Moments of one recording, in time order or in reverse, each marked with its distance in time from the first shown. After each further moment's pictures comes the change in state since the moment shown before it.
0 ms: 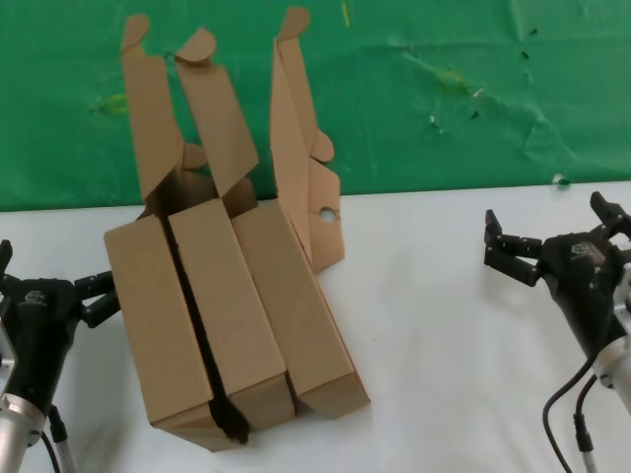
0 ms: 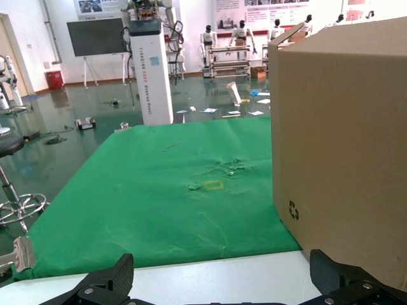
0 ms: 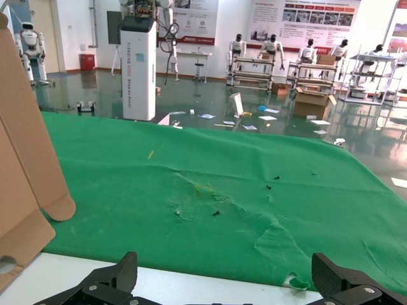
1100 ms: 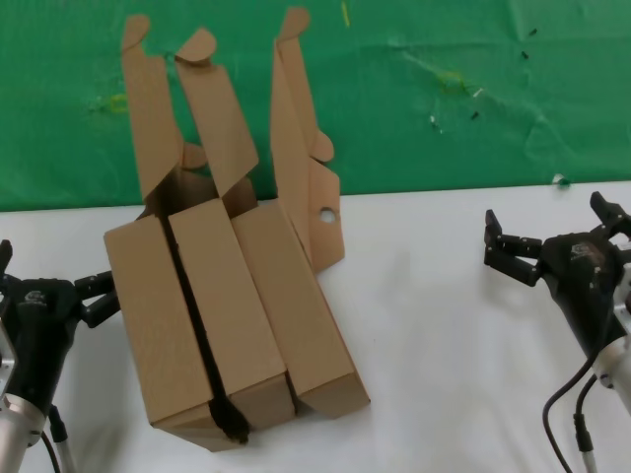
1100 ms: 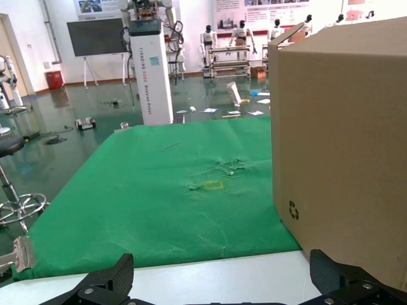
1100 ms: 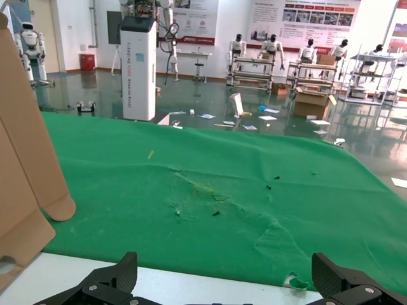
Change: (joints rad) left arm 0.000 0.000 0.000 0.000 0.000 0.000 0.000; right arm 0.000 0.000 0.000 0.000 0.000 0.000 0.000
